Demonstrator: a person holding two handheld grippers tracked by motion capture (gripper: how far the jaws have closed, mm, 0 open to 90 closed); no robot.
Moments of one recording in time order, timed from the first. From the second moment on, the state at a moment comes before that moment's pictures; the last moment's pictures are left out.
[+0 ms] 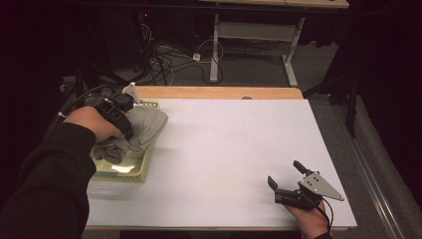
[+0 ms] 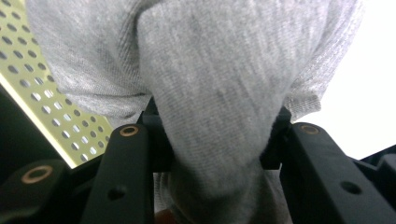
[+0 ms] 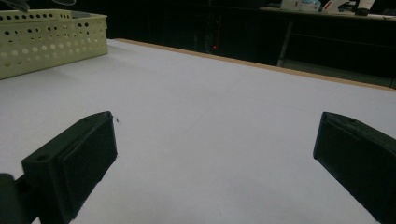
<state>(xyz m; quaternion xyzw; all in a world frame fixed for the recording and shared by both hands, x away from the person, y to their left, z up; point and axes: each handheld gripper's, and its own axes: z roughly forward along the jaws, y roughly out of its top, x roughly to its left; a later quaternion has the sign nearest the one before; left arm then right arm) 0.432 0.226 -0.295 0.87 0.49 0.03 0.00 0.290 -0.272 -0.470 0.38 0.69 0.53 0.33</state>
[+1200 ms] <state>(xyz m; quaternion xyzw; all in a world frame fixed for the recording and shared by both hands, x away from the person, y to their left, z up) 0.440 0.146 -0.302 0.90 0.43 0.03 -0.01 0.291 -0.271 -0.470 0.37 0.69 0.53 0.33</state>
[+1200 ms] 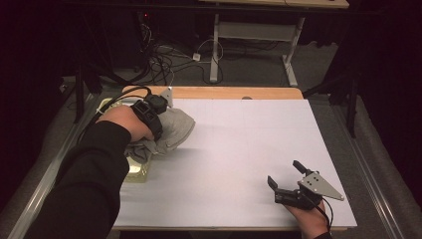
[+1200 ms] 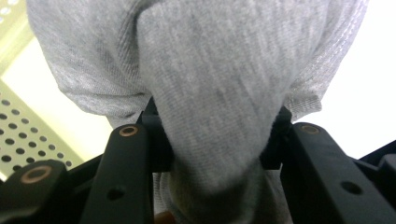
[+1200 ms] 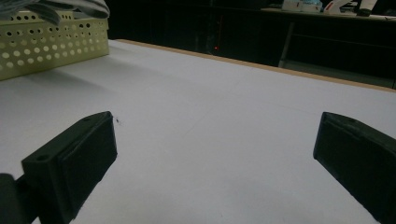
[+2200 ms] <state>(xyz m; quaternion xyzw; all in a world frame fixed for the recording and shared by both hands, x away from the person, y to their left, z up) 0.441 0.083 -0.319 0.92 0.39 0.01 0.02 0.291 -0.272 -0.470 0.37 0.69 0.53 0.33</state>
